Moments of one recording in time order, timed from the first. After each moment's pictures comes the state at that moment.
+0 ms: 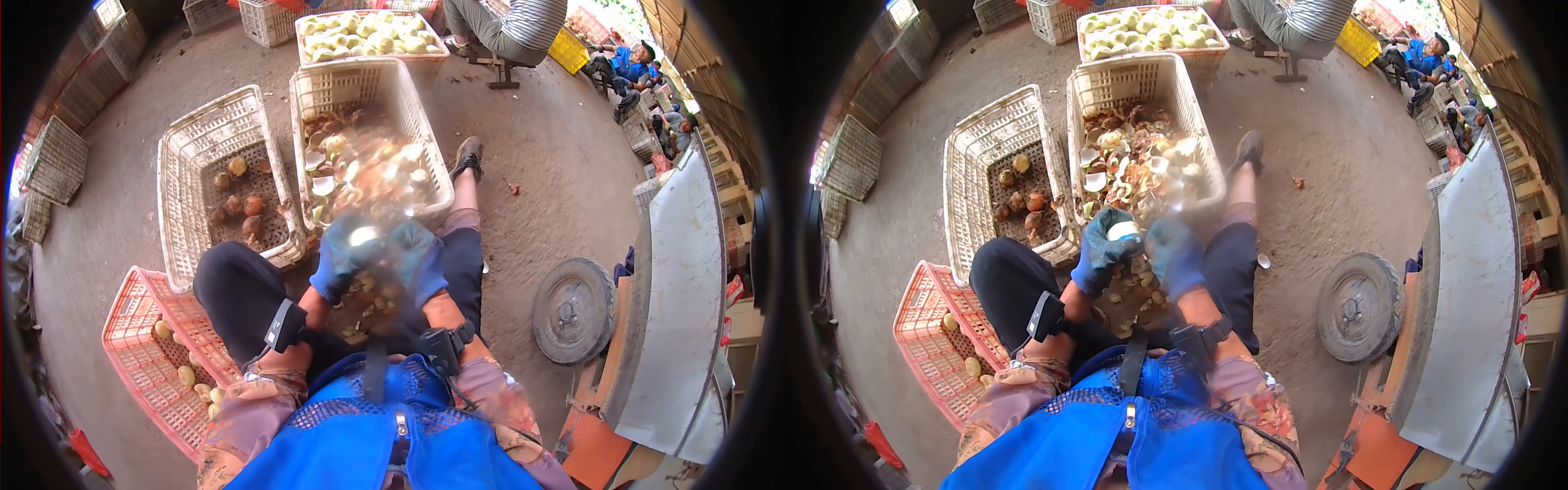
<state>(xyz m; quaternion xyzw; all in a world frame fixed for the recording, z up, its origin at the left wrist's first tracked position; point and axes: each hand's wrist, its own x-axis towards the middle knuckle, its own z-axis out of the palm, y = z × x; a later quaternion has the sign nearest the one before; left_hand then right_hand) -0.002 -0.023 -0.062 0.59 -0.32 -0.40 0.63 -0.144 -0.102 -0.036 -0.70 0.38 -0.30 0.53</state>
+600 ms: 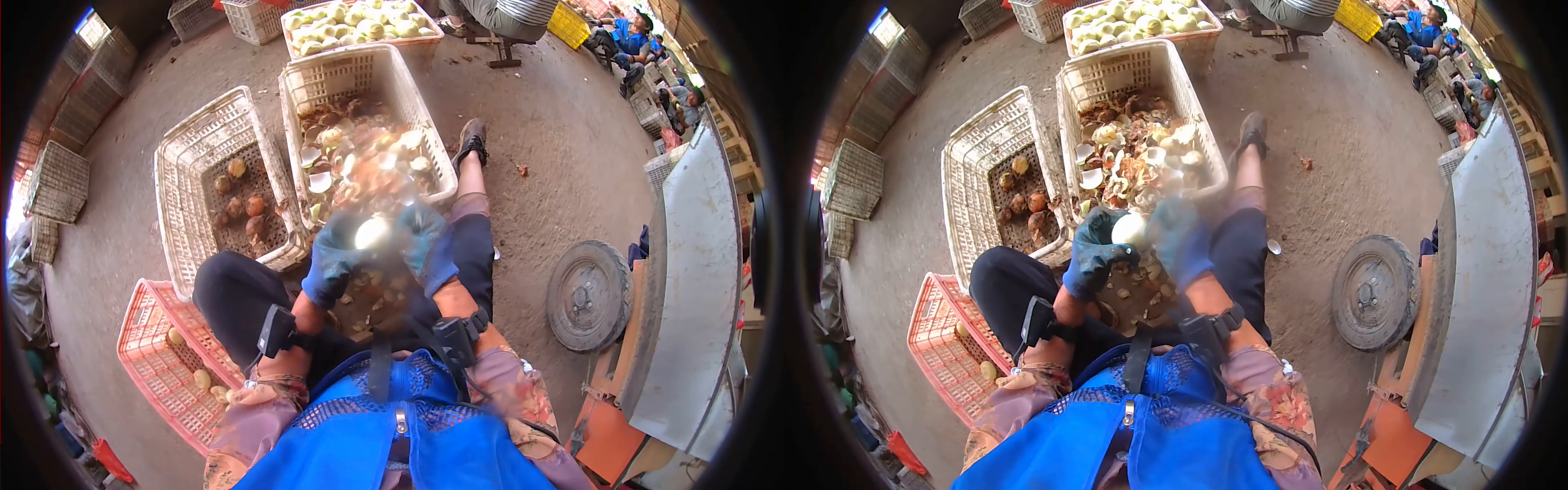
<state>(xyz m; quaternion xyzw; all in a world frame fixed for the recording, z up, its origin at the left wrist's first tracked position) 0.002 -0.017 -0.064 0.48 -0.31 -0.47 0.67 -0.148 -0.122 -0.042 -0.68 0.38 -0.34 0.52</state>
